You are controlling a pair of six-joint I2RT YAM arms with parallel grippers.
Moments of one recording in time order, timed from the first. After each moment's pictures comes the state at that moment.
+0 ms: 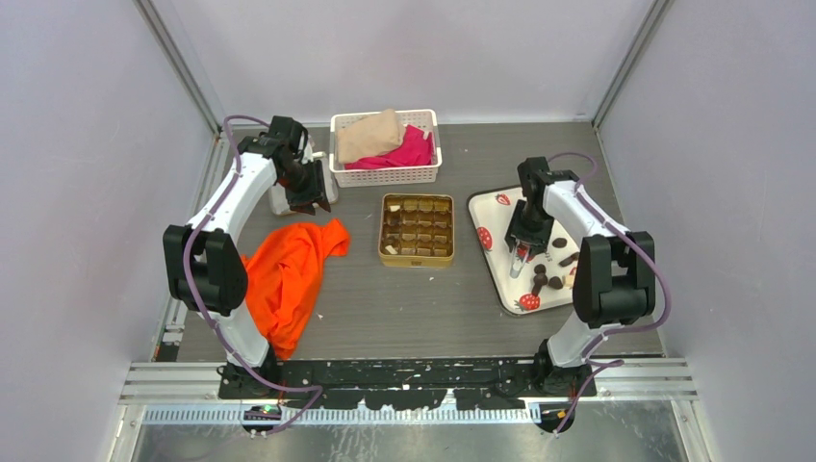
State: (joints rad) left arm -0.17 1.76 1.59 -1.00 0.19 -0.34; right arm 0.10 1.64 1.18 -0.95 0.11 0.48
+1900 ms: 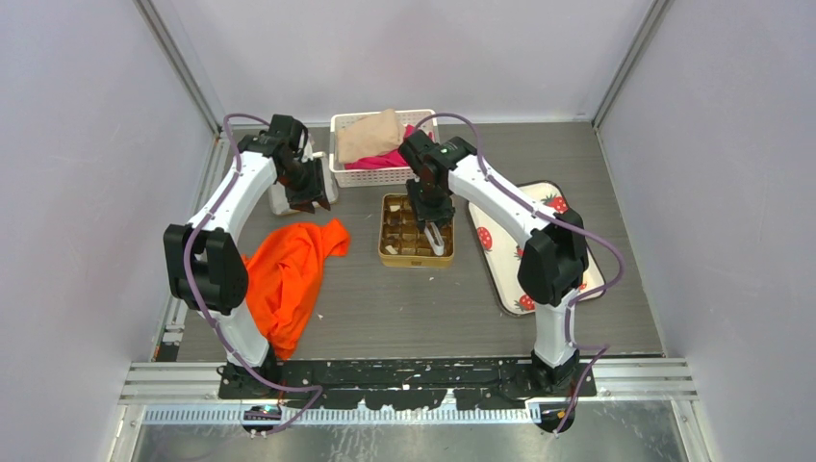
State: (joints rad) left arm -0.17 1.77 1.60 -1.00 0.17 -0.34; right arm 0.66 1.95 1.85 -1.19 0.05 0.40
